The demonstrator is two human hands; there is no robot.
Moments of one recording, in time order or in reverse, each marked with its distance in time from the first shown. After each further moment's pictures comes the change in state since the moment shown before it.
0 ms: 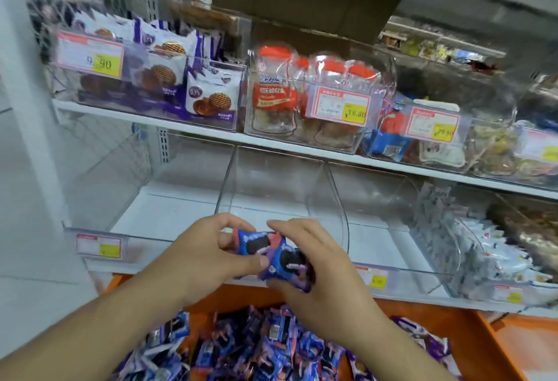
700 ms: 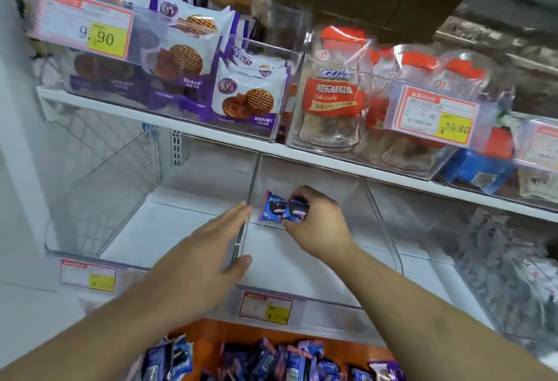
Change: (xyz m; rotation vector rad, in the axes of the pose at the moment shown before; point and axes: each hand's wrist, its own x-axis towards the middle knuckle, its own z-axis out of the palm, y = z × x) left_hand 0.075 -0.058 -0.051 0.632 0.132 0.325; right_hand 0.188 0.108 0.057 -0.294 0.135 0.162
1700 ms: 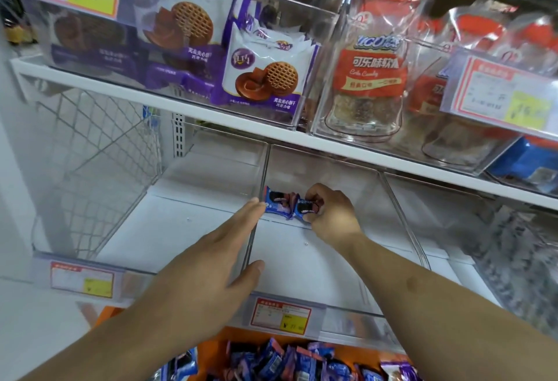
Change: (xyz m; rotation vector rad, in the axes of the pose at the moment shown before) left_hand -0.003 -0.014 0.013 -0.025 -0.006 0.064; right_hand 0.041 0.056 0.041 -0.031 -0.049 0.128
